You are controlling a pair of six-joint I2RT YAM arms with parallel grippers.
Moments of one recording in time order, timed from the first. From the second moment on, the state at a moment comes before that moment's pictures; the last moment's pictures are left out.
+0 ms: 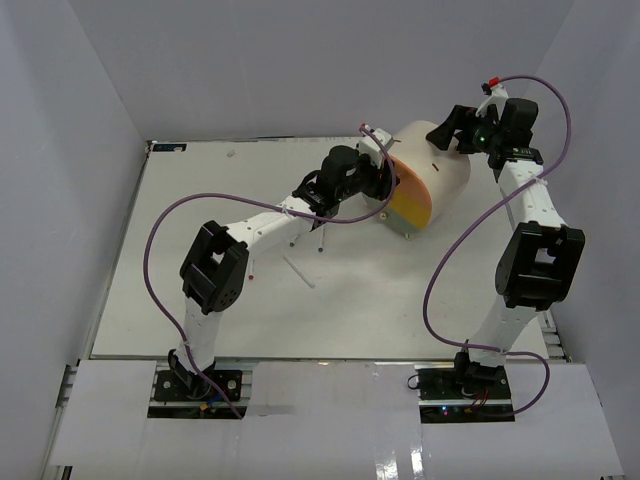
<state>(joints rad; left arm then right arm) -0.77 2.04 1.67 0.22 0.13 -0.08 -0.11 1.83 1.61 -0.16 -0.64 0.18</state>
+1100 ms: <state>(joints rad) -0.77 1.78 1.37 0.17 0.15 -0.12 -0.11 1.82 1.60 -0.13 -0.61 0.18</state>
